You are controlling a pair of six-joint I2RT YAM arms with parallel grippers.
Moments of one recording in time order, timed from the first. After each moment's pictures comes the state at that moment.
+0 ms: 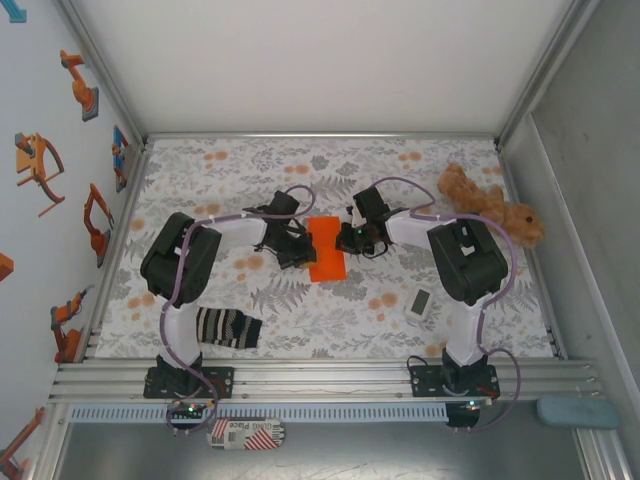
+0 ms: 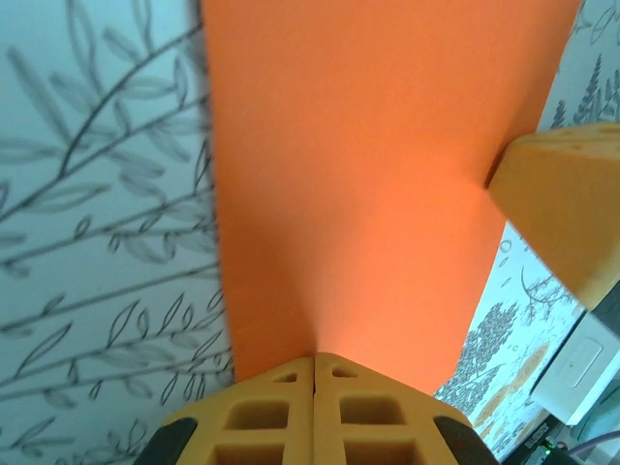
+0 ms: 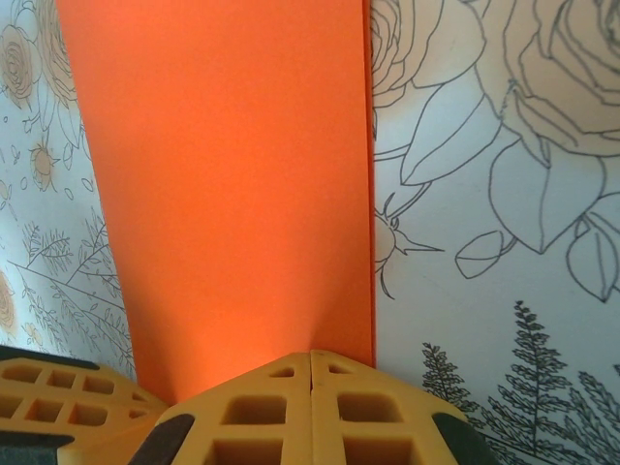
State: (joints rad) left arm -0.61 1.97 1.16 -0.44 0.53 -0.70; right arm 0.49 1.97 1.12 -0.27 -0.43 0.59
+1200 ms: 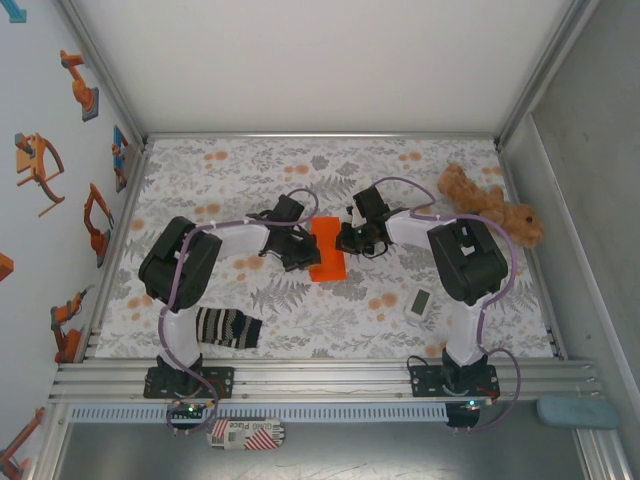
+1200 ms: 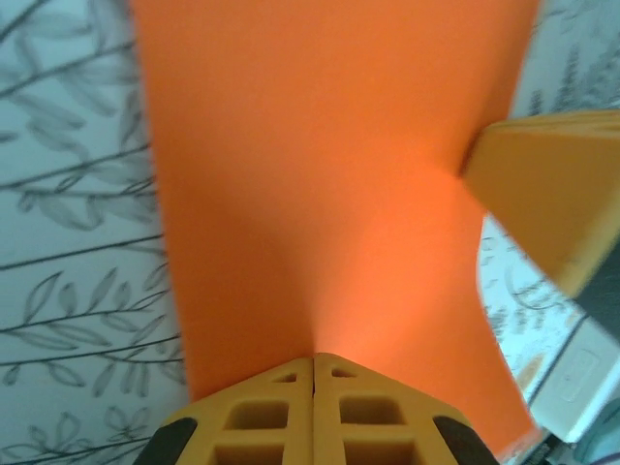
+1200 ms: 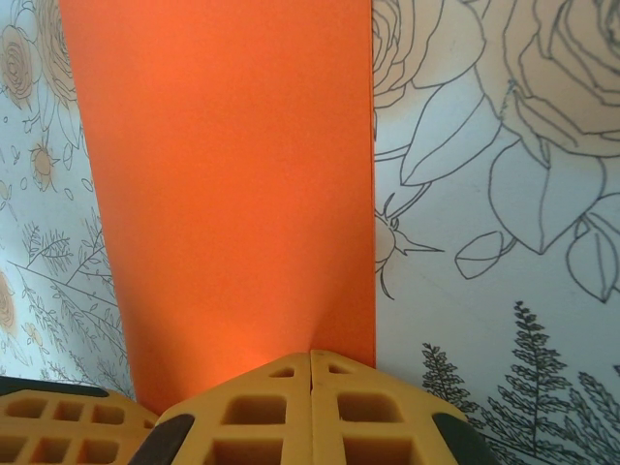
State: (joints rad) left arm -0.66 1.94 1.11 -0.34 0.49 -0.78; right arm 0.49 1.97 1.12 -0.27 -0.43 0.59
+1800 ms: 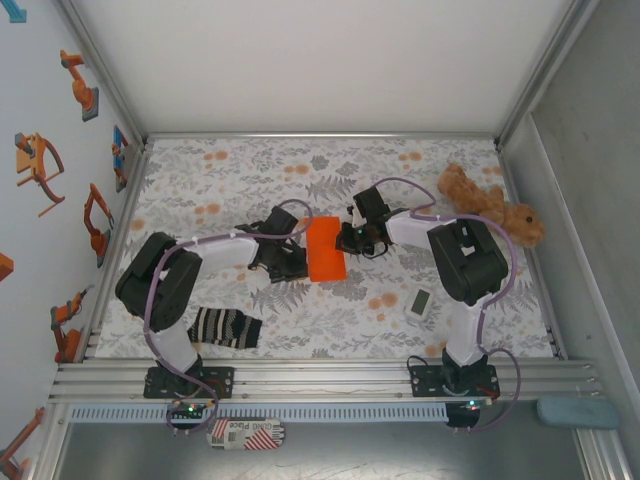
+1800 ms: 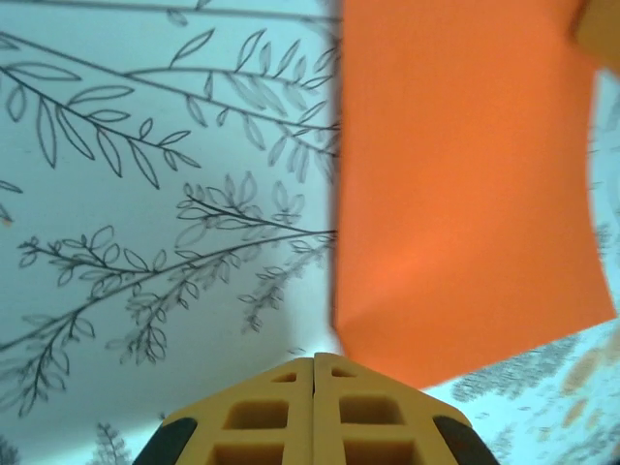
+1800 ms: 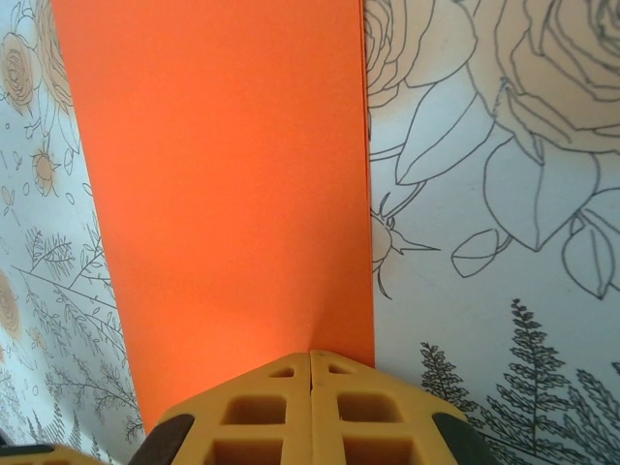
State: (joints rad) left arm -0.69 1.74 0.98 -0.42 0.34 -0.73; right arm 0.49 1.97 1.11 -0.26 -0.43 0.61
